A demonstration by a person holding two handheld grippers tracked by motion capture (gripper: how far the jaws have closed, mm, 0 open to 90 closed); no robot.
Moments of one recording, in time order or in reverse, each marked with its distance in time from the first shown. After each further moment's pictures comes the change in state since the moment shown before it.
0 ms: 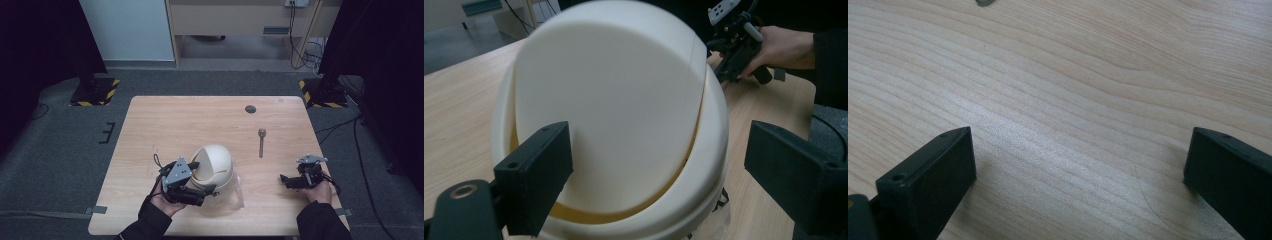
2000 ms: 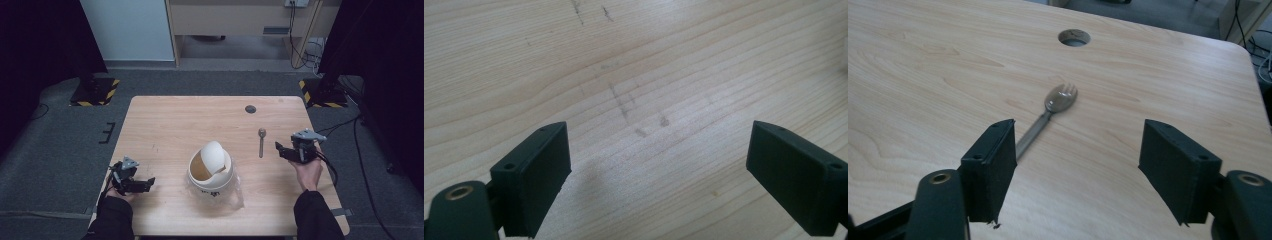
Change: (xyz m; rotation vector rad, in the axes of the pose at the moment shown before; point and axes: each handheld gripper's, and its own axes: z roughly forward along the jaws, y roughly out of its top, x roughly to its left) left arm 0.131 -0.119 -0.059 0.369 0.412 -0.294; right arm 0.015 0.088 -0.013 -0.248 -0.086 0.037
